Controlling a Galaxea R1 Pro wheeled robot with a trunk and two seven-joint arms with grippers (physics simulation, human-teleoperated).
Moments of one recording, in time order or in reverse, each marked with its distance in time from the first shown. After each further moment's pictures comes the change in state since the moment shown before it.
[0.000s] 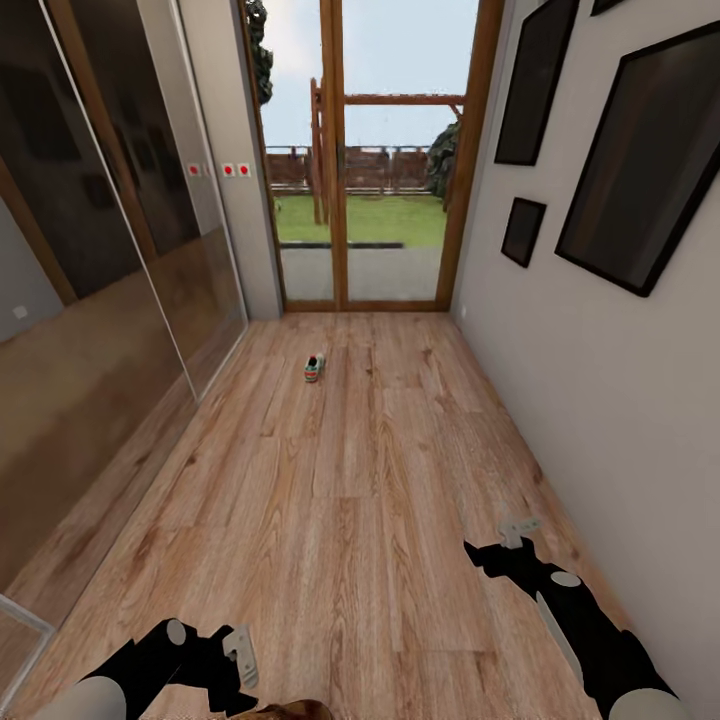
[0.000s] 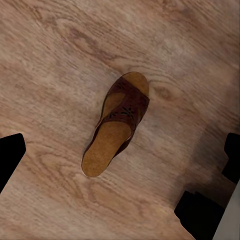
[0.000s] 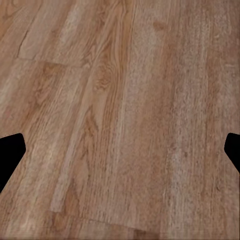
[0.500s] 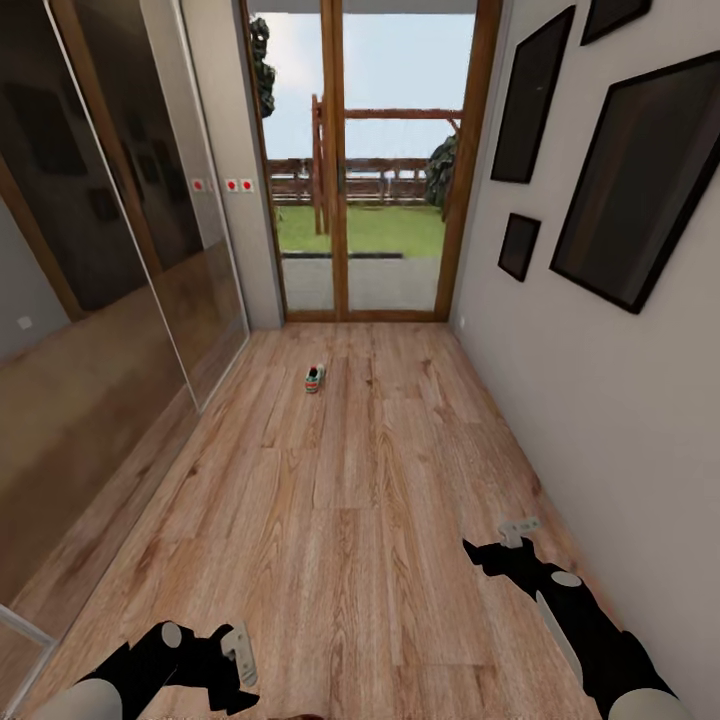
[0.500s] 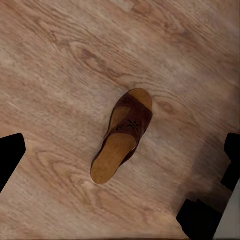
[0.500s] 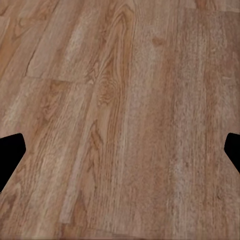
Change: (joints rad) left arm 0.003 0.009 0.001 0.007 0.036 -0.040 0.004; right arm 0.000 0.001 -0.001 0.000 -0.036 -0.001 0.000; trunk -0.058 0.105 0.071
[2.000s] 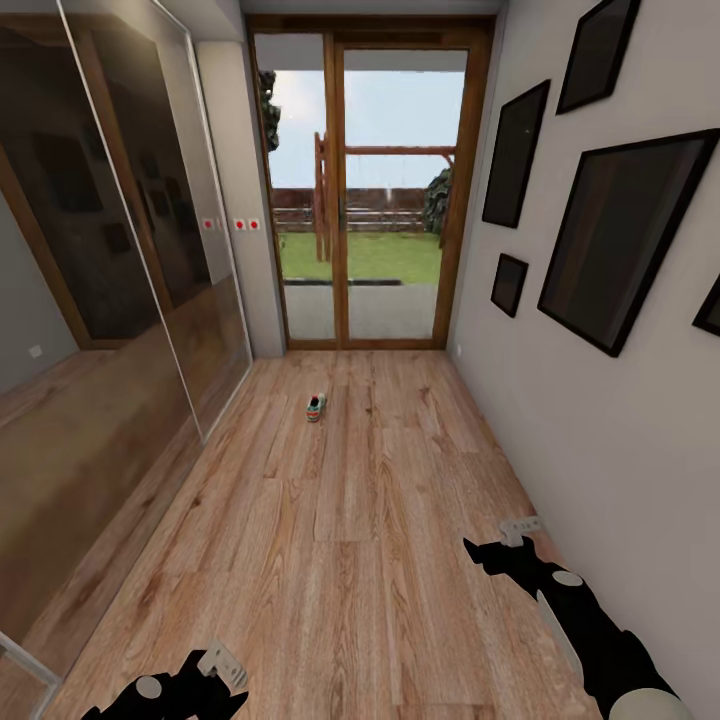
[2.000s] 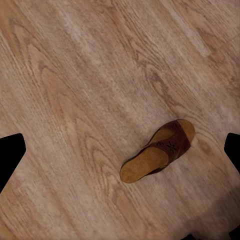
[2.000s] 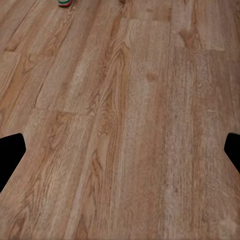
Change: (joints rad) left arm 0.122 -0.010 0.153 -0.001 0.159 0.022 0.311; right arm 0.000 -0.002 -0.003 -0.005 -0.001 -0.001 0.001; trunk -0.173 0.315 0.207
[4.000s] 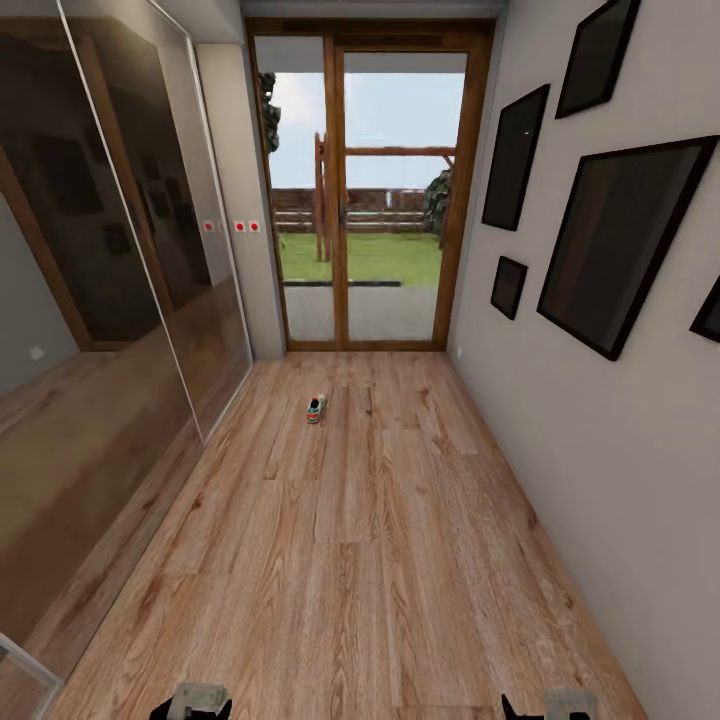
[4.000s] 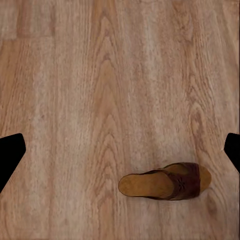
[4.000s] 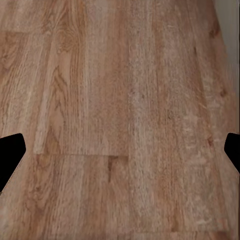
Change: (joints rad) left arm 0.157 -0.039 0.011 -0.001 0.446 -0.164 0.315; right arm 0.394 0.037 -0.001 0.119 -0.001 -0.375 -0.265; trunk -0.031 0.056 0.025
